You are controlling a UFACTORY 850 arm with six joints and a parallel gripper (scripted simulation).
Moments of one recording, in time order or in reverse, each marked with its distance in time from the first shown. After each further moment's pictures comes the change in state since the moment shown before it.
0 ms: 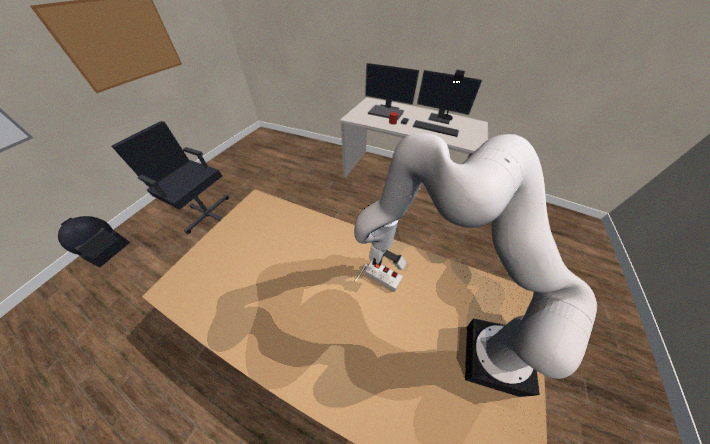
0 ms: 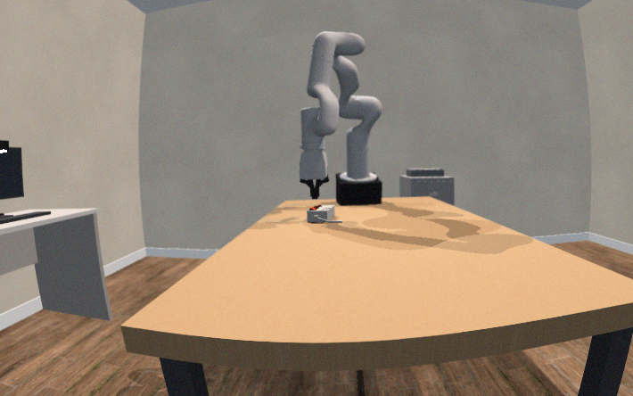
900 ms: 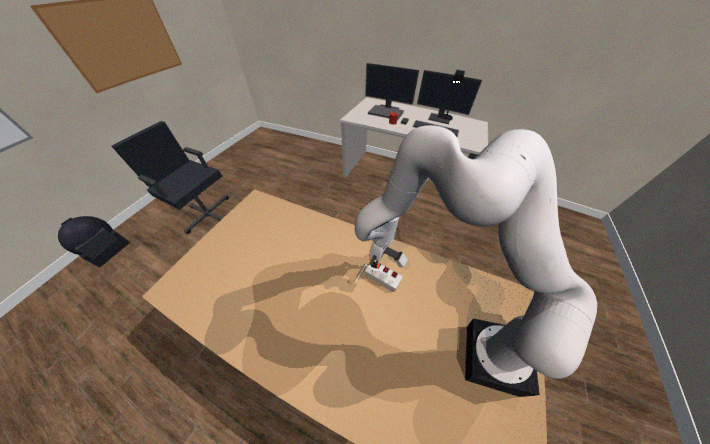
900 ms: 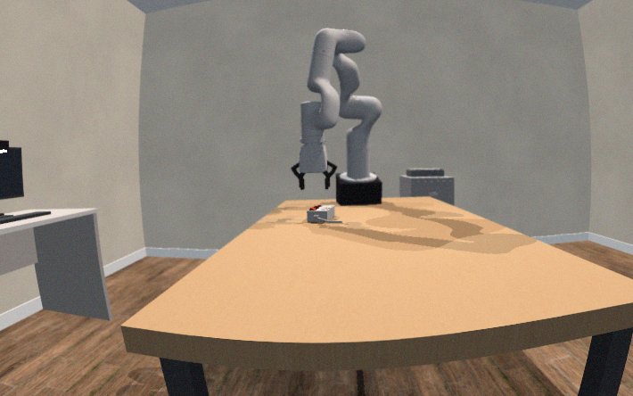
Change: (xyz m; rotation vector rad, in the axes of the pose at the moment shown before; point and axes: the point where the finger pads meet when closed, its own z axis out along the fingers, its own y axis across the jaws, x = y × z) arm 0.000 0.000 -0.024 -0.001 -0.001 0.000
